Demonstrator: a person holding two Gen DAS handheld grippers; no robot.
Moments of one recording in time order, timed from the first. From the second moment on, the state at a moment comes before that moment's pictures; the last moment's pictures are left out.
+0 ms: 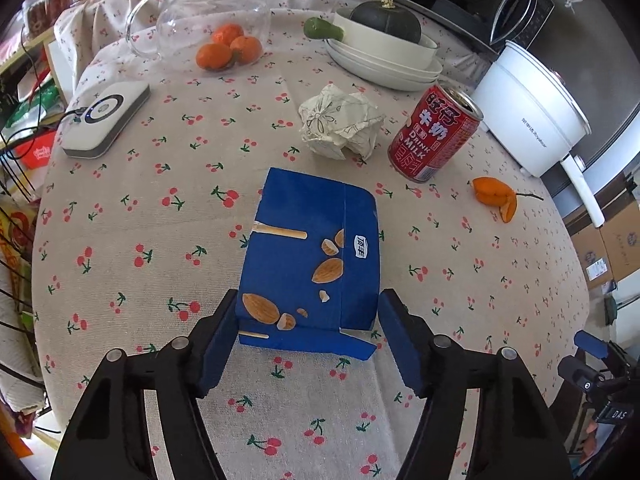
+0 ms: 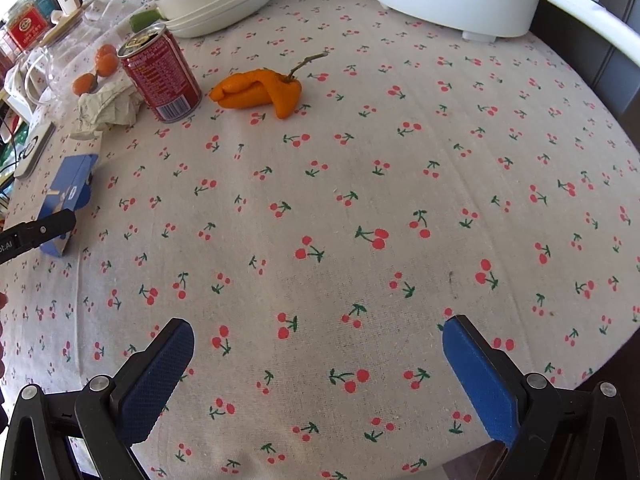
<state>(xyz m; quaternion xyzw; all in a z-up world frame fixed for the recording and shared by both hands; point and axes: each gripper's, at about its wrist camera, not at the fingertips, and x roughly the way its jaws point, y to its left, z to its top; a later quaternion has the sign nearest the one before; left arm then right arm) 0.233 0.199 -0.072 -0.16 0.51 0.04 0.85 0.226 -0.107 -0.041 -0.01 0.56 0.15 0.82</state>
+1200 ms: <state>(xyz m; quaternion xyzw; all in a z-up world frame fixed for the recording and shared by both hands) 0.243 0.166 -0.080 -0.13 0.49 0.16 0.85 0.228 -0.103 -0.037 0.00 0.55 0.15 0.82</state>
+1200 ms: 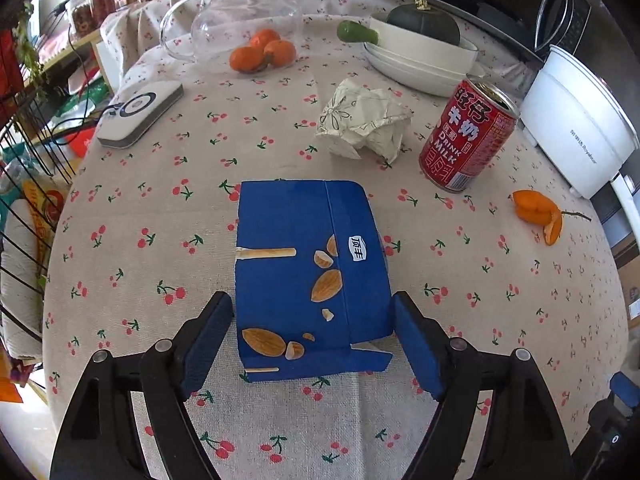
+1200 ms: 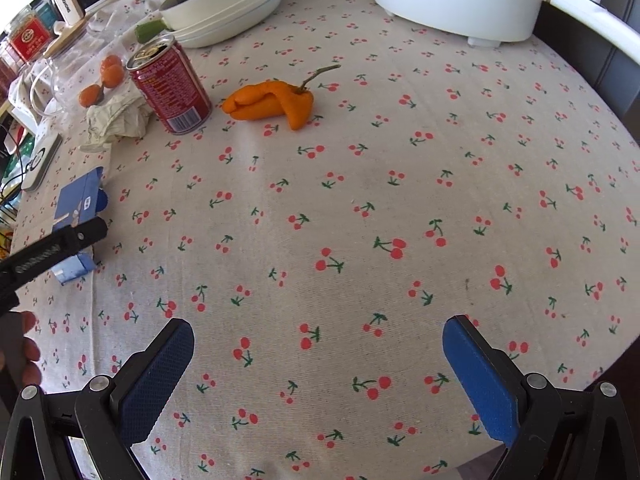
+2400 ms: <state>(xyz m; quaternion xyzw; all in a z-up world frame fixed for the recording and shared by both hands) 0.210 0.194 -0.052 -0.18 0.49 0.10 0.85 0.352 -0.029 -0.064 0.02 0.48 0.13 0.87</state>
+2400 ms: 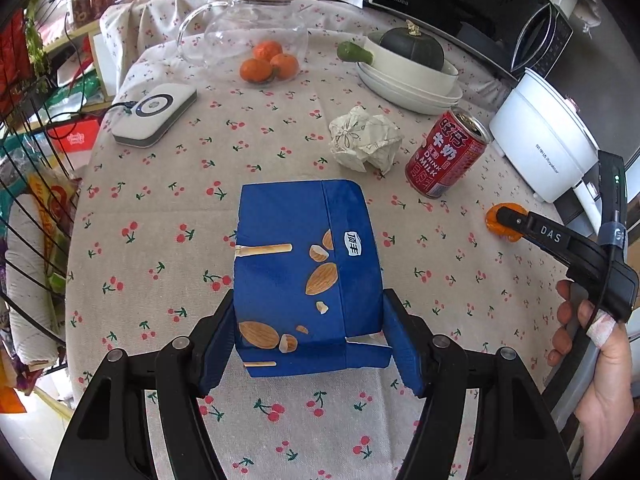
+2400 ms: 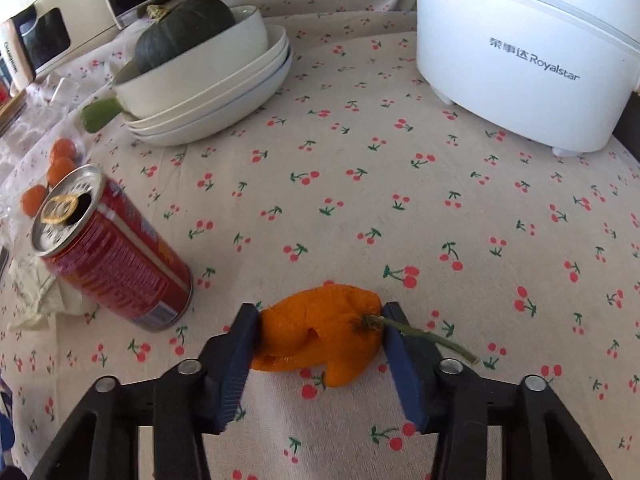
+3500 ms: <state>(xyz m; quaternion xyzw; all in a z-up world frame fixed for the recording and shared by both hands) 0.153 0.014 -0.020 -0.10 0.48 -0.07 0.87 0.139 -0.236 0.012 0.01 0.49 0.10 0.87</state>
